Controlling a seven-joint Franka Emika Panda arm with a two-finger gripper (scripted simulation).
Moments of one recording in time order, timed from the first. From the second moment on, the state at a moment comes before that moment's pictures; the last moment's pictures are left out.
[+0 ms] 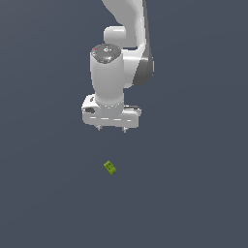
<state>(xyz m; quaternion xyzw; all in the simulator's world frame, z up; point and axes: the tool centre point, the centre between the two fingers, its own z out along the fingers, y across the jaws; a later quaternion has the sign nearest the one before) 0.006 -0.047 0.199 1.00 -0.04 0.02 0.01</state>
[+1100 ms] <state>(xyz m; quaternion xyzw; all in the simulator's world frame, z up) 0.014 -0.045 0.205 1.00 -0.01 0.02 0.02</state>
